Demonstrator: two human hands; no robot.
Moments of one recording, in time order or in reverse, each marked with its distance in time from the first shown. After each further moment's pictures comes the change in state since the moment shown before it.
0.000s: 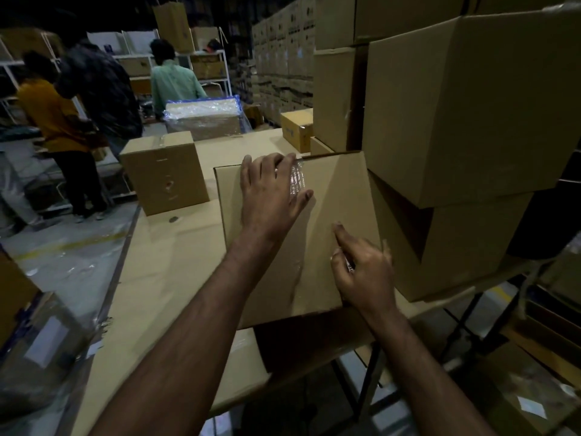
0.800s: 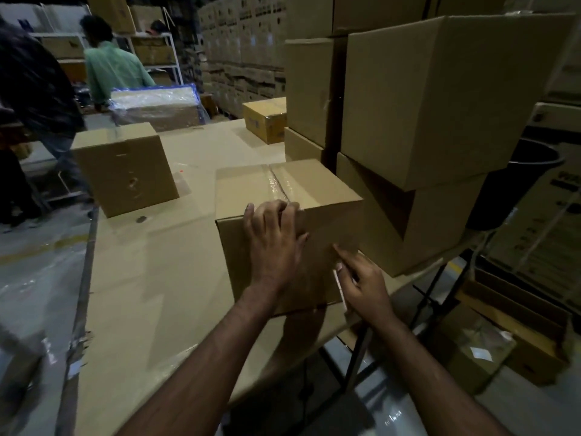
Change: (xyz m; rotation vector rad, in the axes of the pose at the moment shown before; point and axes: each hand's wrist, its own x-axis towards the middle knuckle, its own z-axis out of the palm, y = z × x) left_hand -0.089 -0.001 0.033 -0.119 0.057 0.053; right_hand -0.048 0.023 0.031 0.146 0.020 0.086
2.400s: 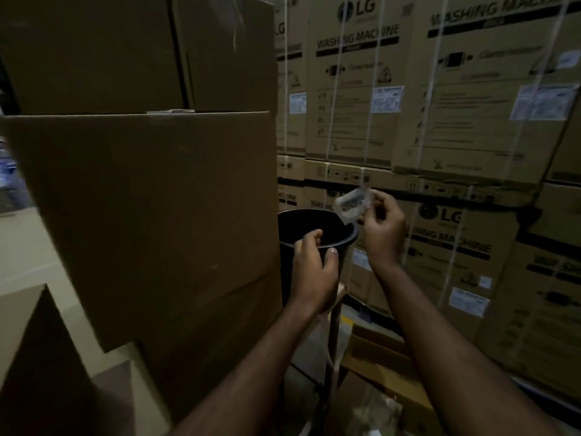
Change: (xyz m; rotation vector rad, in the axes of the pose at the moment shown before) left_hand 0.190 0.463 0.155 -1.215 -0.484 -0.188; right_hand 0.226 0.254 -0.409 -0.037 0.831 0.092
